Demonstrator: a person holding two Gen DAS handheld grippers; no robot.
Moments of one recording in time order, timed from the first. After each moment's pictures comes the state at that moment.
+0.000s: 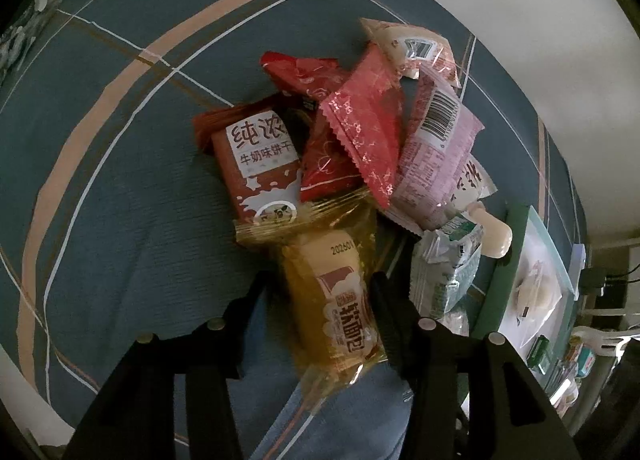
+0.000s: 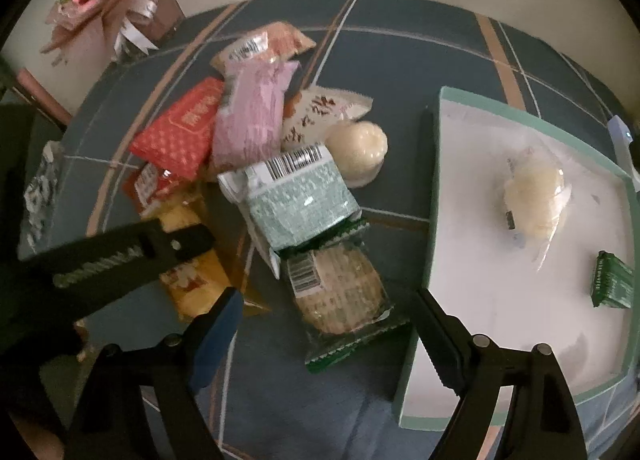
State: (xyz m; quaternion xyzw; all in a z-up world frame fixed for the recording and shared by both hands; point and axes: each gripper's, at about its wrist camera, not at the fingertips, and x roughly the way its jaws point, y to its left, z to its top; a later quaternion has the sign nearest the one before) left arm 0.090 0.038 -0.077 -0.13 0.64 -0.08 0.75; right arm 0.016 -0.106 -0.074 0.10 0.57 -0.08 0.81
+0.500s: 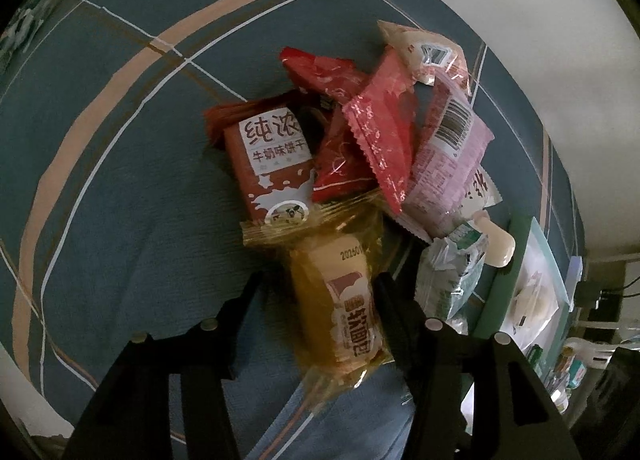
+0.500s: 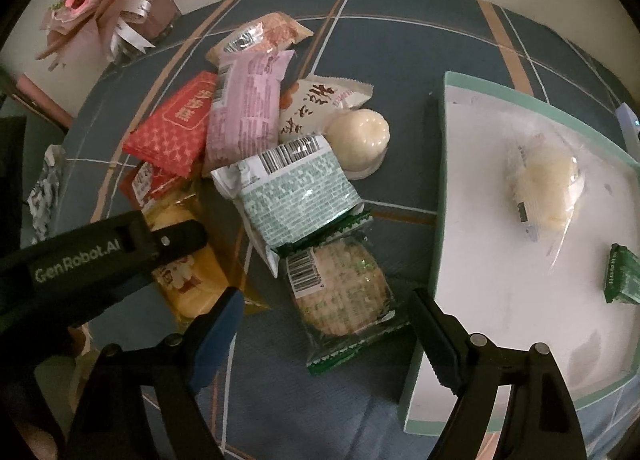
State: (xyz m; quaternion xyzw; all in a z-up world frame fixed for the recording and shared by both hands) left arm 0.091 0.045 -0.079 -0.15 0.65 -0.07 0.74; right arm 0.022 -0.111 -0.084 0.12 0.58 -0.07 0.80
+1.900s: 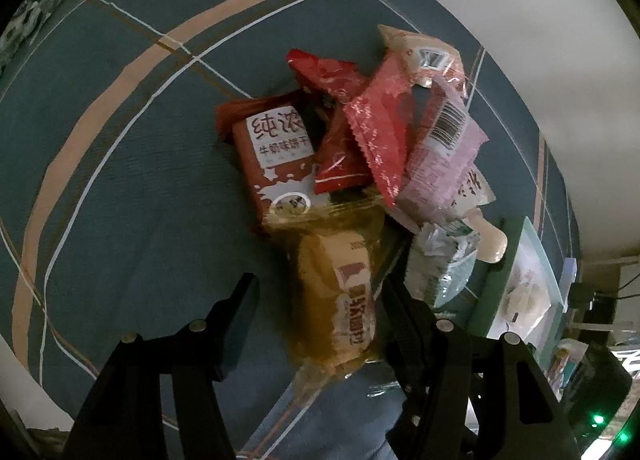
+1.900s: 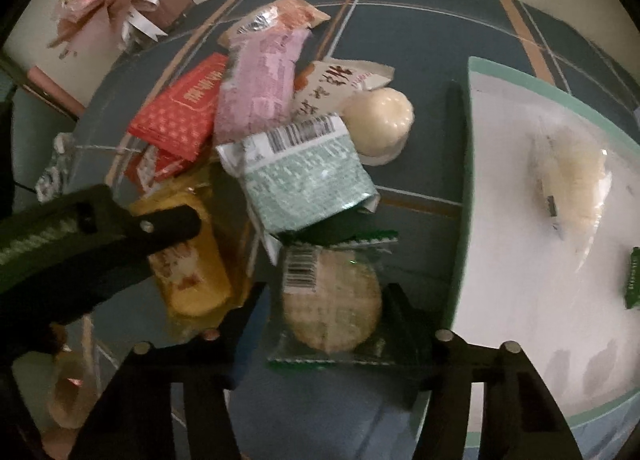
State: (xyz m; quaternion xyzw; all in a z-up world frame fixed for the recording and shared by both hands) left arm 0.085 0.052 -0.072 -0.16 0.65 -0.07 0.74; right arm 0.024 -0.103 -0.093 0.11 0.59 -0.04 0.80
